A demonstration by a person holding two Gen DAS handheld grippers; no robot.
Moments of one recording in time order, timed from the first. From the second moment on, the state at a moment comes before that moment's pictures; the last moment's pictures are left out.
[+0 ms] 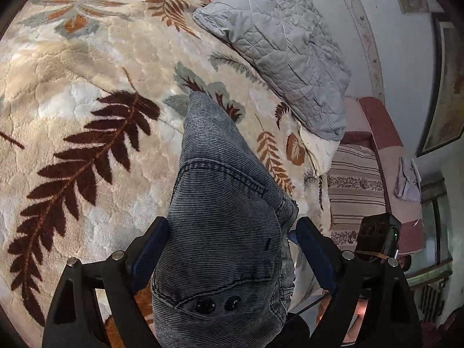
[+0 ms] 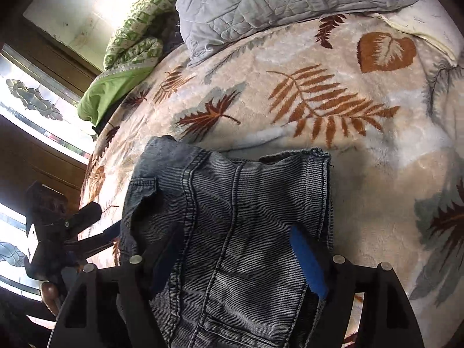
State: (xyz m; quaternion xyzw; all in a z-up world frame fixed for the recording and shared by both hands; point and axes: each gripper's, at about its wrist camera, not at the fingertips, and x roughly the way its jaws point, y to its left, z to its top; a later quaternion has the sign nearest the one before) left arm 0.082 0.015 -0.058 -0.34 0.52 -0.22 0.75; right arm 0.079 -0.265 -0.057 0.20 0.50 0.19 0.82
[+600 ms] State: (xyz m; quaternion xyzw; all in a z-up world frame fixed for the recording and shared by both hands) left arm 0.069 0.015 -0.061 -0.23 0.52 -0.17 0.80; right arm 0.090 -0.263 -0.079 0.22 0.52 0.18 0.81
